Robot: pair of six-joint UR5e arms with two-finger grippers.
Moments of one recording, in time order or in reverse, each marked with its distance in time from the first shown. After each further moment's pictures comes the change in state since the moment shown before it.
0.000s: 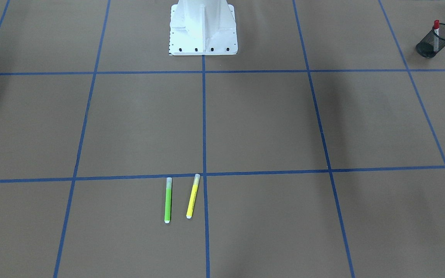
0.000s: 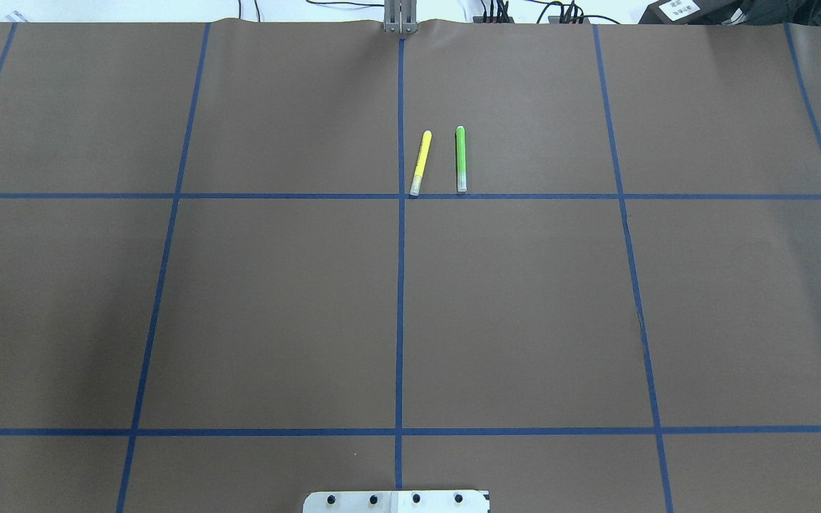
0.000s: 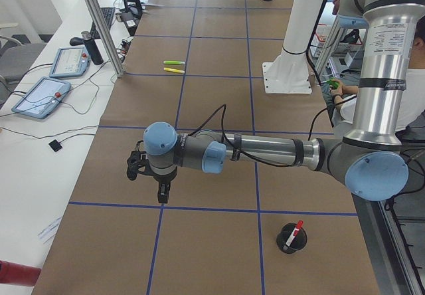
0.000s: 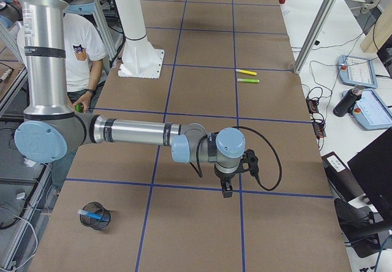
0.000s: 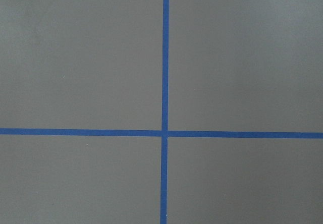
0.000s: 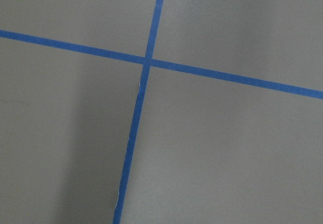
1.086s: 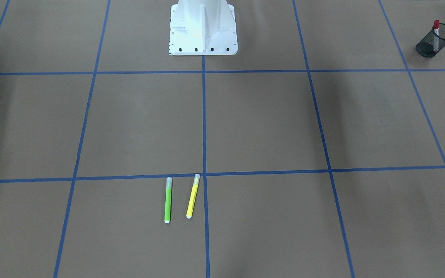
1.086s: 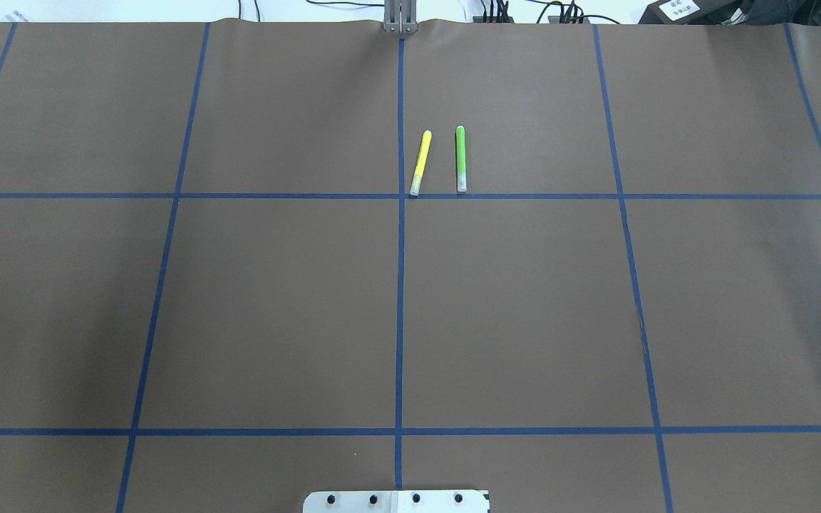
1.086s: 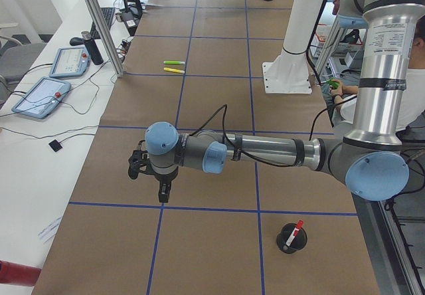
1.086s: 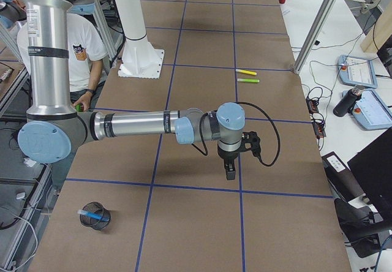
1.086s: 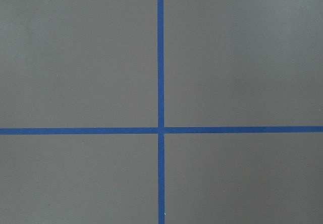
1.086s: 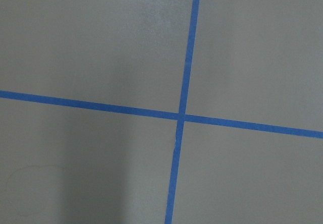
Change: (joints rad) left arm 0.019 0.022 -0.008 -0.012 -0.008 0.019; right arm -0.060 -0.040 0.152 0.001 -0.073 0.154
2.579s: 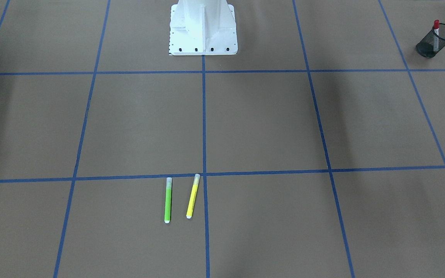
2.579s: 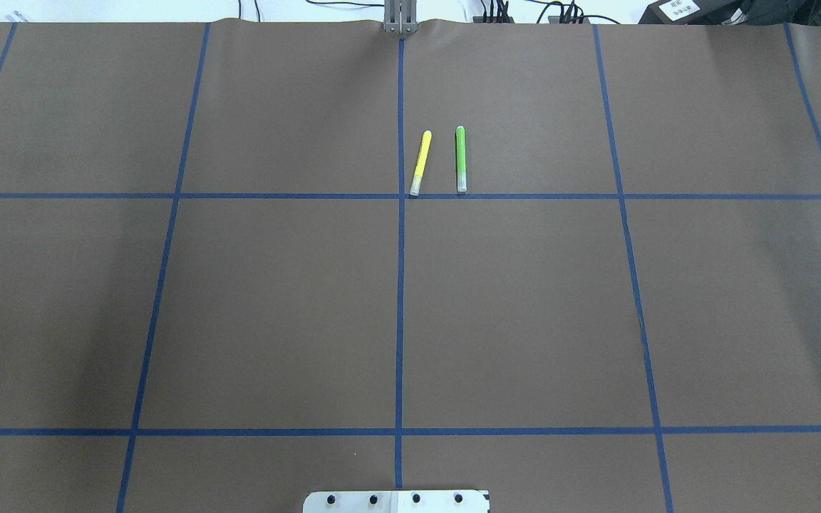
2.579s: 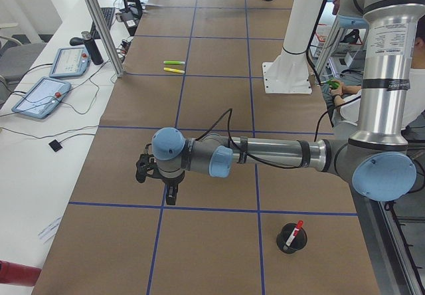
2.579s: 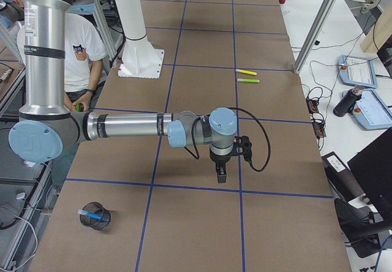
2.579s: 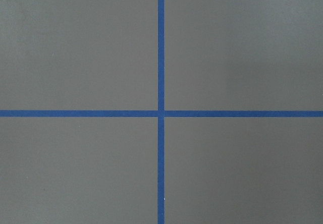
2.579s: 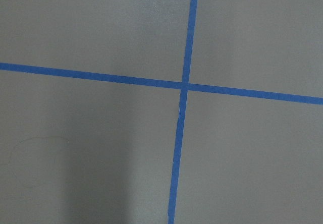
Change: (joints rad) left arm 0.002 0.022 -0.009 -0.024 -0.009 -0.001; right arm -0.013 -0.031 -0.005 0.000 0.012 0.004
